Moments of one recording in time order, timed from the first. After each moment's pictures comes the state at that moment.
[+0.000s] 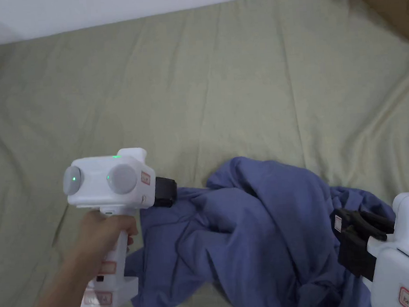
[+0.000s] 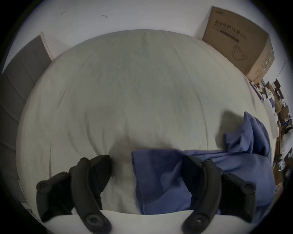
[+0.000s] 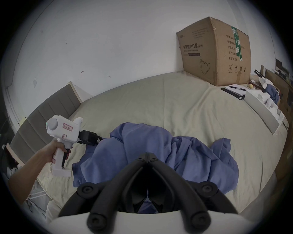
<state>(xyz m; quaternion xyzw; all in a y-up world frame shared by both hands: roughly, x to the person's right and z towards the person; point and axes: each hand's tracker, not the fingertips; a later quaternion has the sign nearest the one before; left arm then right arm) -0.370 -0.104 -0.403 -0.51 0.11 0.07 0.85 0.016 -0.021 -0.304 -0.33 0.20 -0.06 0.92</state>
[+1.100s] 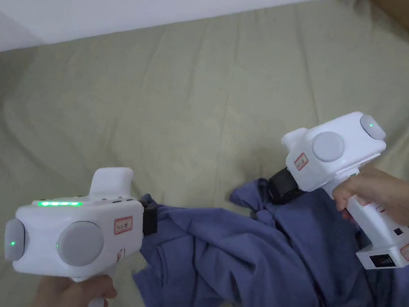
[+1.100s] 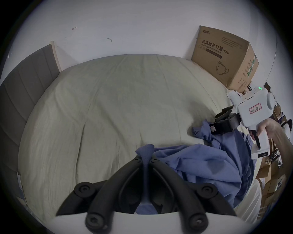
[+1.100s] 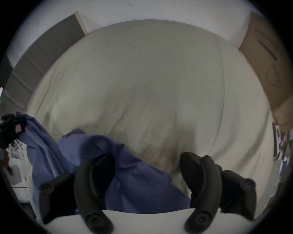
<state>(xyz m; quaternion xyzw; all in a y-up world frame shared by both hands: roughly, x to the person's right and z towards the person) -0.379 -0.033 -0.311 -0.44 0.08 0.10 0.89 -0.126 -0.082 -0.528 -0.53 0.30 0.21 0.77</state>
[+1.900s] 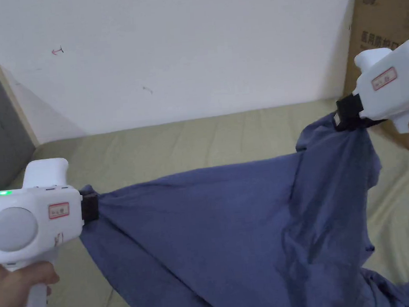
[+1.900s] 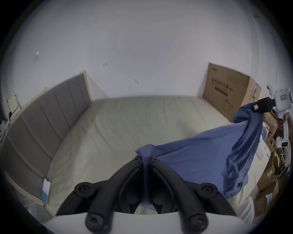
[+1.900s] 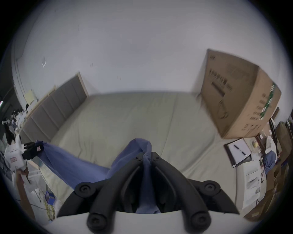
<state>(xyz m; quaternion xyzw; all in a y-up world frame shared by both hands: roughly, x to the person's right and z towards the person) -0.431 0.159 -0.215 -0.27 0.19 0.07 0.94 0.008 0.233 -0.476 -0.32 0.27 0.05 0.91</state>
